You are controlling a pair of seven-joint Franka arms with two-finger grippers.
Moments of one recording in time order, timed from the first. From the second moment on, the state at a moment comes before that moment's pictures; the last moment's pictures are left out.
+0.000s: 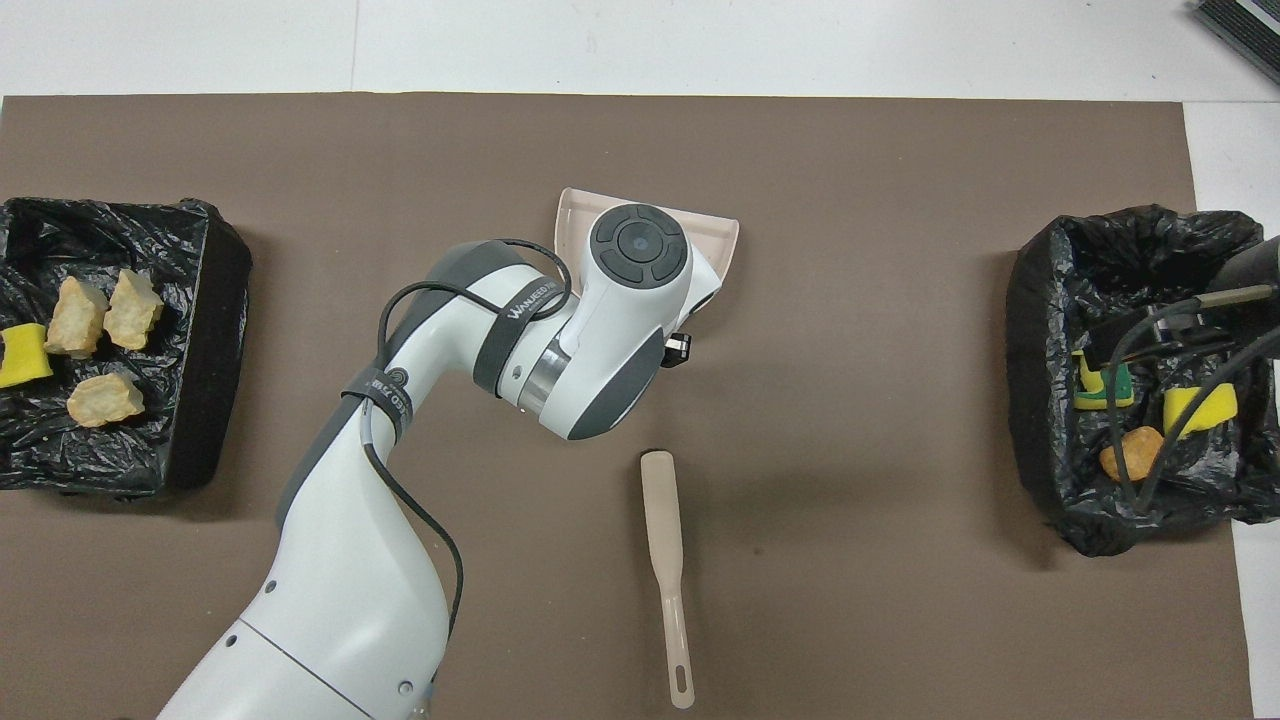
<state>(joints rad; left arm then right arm) -0.64 0.60 -0.02 -1.38 0.02 1.92 -0.44 -0.11 0.04 0.10 -1.55 -0.01 1.49 -0.11</state>
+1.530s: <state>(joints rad) -0.09 -0.07 0.04 -1.52 -0.01 1.57 0.19 -0.11 0.04 0.10 -1.55 -0.01 1.49 -0.11</state>
